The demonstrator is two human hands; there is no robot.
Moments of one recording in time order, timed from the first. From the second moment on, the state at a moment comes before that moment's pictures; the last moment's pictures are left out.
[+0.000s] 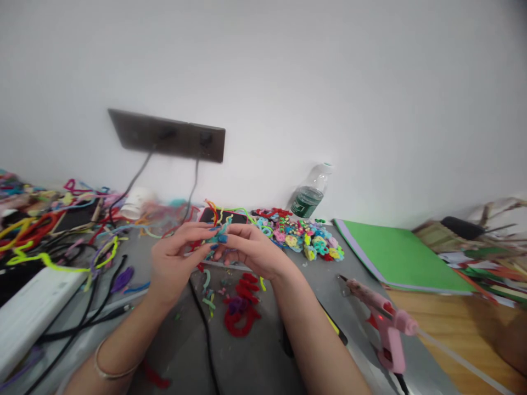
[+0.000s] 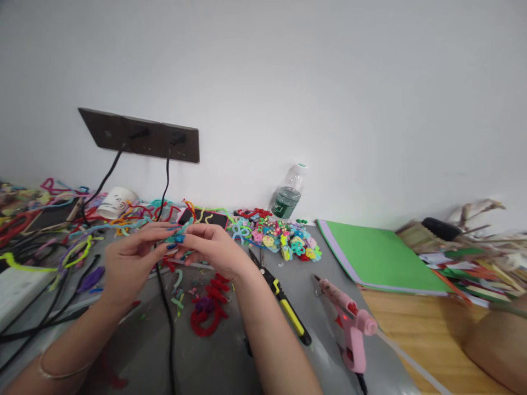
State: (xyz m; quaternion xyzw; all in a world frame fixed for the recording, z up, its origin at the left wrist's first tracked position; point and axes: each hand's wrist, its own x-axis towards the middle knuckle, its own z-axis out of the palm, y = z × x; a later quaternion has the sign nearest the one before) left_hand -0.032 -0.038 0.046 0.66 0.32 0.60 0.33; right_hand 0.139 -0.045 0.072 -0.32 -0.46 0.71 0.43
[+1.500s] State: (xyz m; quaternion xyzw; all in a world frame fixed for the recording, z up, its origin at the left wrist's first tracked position) left_hand -0.028 -0.033 0.047 0.64 0.31 0.58 0.38; right_hand 0.153 -0.040 0.072 -0.34 -0.56 0.63 0.42
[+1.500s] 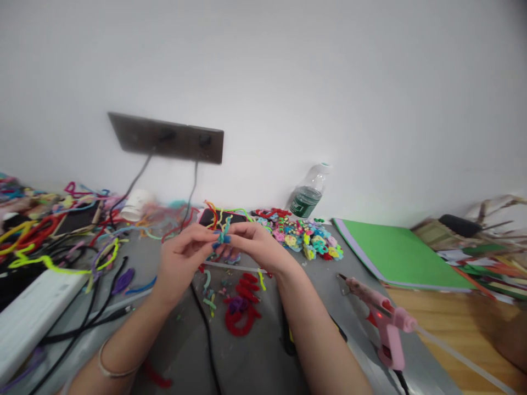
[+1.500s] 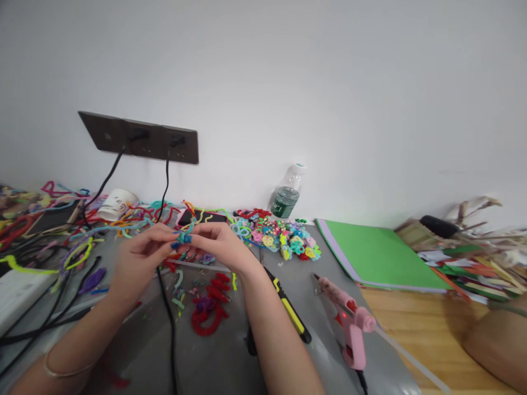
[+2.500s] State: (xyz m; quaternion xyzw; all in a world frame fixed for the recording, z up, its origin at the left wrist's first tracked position) left_hand -0.030 -0.033 0.046 0.76 0.33 0.47 0.30; right_hand 0.171 -0.038 0.070 -0.40 -0.59 0.62 0.33
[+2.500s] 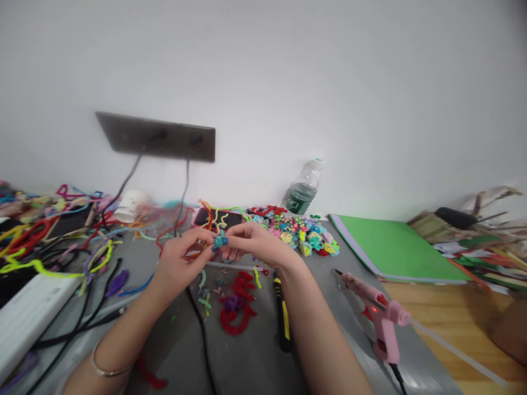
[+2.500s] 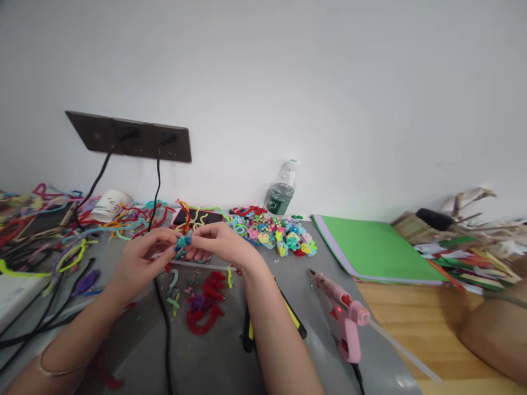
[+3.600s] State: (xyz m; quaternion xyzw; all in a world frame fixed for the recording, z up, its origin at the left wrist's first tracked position) left_hand -0.025 -0.030 0.044 0.66 0.37 0.40 0.51; right_hand 0.170 -0.045 0.080 -0.35 -0.69 0.52 0.36
